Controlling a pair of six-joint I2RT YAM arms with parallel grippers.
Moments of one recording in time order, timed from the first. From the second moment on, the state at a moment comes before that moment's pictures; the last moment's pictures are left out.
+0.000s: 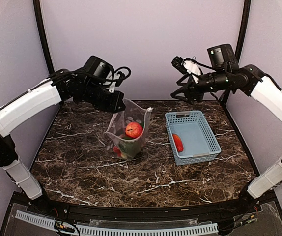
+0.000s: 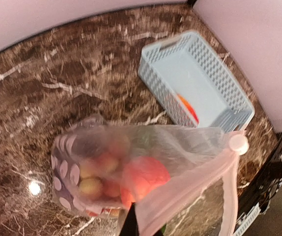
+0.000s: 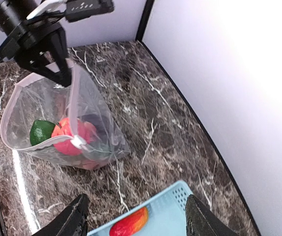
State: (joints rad) left arm -0.81 1.61 1.75 -0.89 -0.02 -0.39; right arm 0.68 1.46 1.70 -0.77 -0.32 -0.48
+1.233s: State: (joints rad) left arm -0.84 1.66 1.69 -0.90 0.10 -0.38; right arm 0.42 1.72 1.28 -0.77 -0.42 -0.45
